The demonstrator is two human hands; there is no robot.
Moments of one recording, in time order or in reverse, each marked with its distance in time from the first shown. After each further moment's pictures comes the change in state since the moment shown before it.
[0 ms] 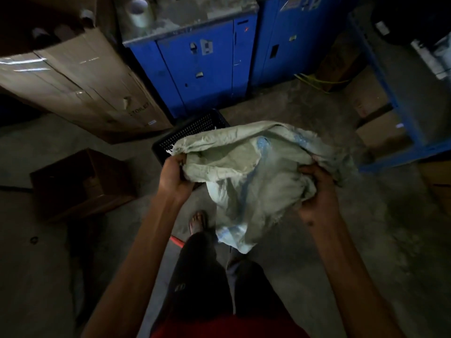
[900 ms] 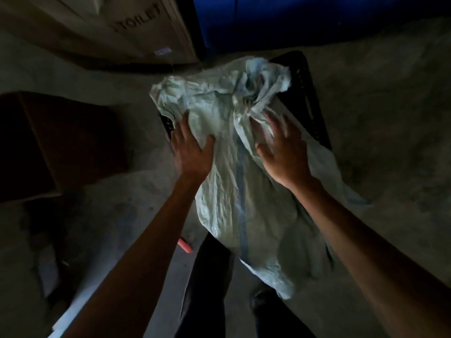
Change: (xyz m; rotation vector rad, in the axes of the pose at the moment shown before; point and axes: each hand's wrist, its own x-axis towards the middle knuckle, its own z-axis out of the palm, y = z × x) left_hand 0.525 0.006 -0.241 1.297 0.492 0.451; right_hand 0.558 0.310 0.116 -1.871 -0.297 -0.479
